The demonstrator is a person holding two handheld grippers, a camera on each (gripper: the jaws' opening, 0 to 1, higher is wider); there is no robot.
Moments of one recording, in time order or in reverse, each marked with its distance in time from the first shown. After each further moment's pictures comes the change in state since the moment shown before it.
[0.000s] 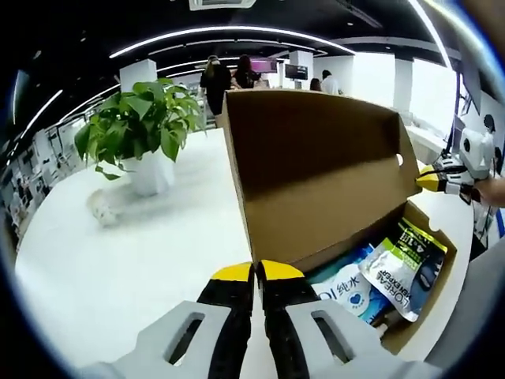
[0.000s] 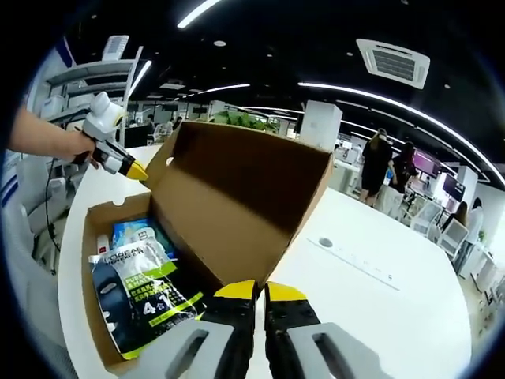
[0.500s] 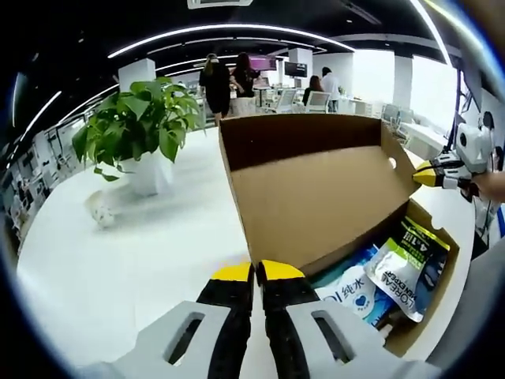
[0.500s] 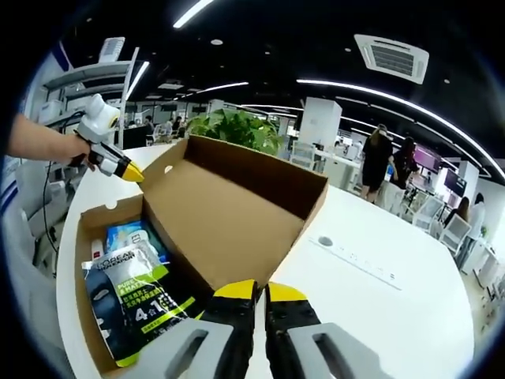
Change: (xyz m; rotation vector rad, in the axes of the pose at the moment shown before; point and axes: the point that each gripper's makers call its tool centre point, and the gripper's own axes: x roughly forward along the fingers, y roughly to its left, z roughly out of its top) left arm 0.008 0.003 0.004 0.009 0.015 0.006; right arm 0.012 -0.009 0.001 0.019 0.014 0.008
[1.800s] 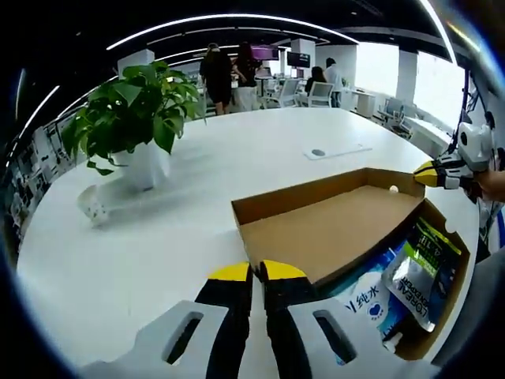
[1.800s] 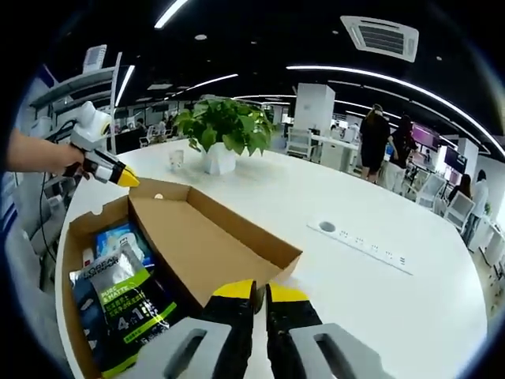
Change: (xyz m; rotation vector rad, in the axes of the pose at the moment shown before) left arm 0.031 0.007 -0.003 -0.013 0.062 0.002; right arm 0.026 -0.013 -0.015 0.105 0.058 0.015
